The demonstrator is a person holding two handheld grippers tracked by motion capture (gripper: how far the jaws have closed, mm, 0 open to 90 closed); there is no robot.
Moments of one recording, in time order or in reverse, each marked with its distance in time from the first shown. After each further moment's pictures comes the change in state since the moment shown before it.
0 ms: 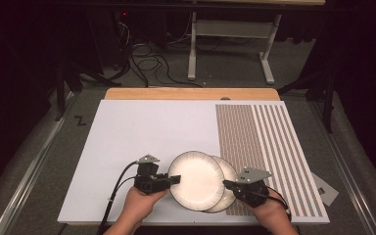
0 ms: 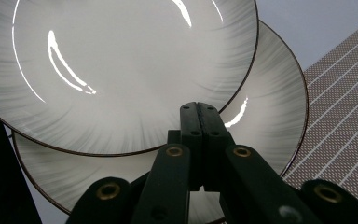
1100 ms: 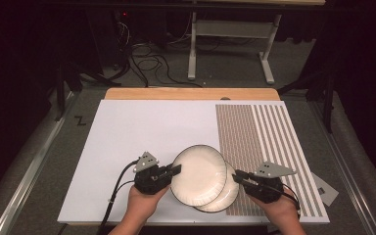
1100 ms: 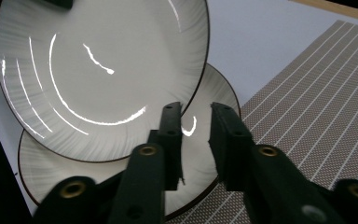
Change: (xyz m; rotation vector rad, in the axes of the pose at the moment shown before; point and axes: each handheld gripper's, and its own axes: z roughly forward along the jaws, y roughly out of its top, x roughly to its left) left arm -0.023 0.002 -0.011 -0.274 0.061 0.198; right arm -0.021 -0.003 -0.031 -0.153 -0.032 0.107
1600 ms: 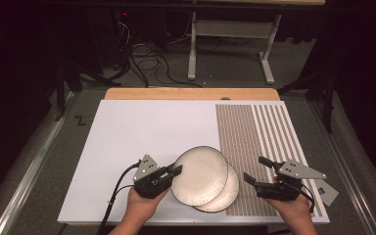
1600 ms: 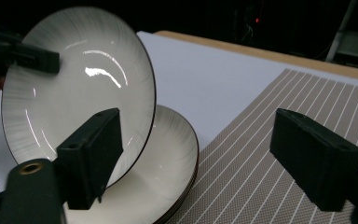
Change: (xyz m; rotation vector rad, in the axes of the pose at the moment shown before) left arm -0.008 -0.003 -0.007 -0.070 0.000 0.120; right arm -0.022 -0.005 -0.035 -0.235 -0.042 0.074
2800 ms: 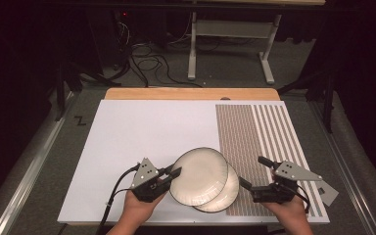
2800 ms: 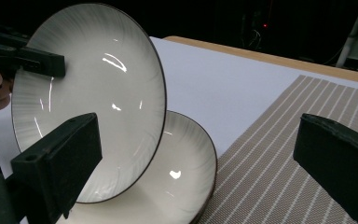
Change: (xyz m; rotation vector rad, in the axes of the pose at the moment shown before) left arm -0.002 -0.003 -0.007 -0.027 -0.005 0.093; right arm 0.011 0.000 0.008 -0.019 0.029 -0.001
